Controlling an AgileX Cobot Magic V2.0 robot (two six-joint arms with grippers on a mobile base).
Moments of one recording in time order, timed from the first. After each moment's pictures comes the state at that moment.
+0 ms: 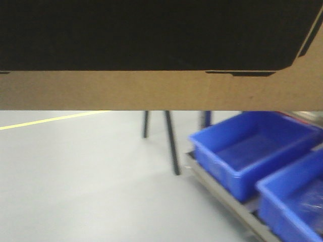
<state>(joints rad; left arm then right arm) -0.51 0.56 -1.20 0.26 1.07 -0.43 0.49 0.63 -1.19 -0.15 1.02 0.43</state>
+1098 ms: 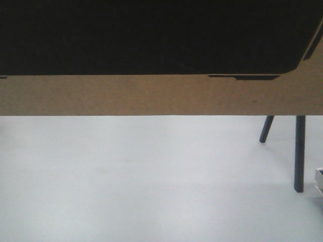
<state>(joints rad) -0.51 0.56 -1.20 0.25 1.08 -0.43 0.49 0.63 -1.19 -0.15 1.02 0.43</state>
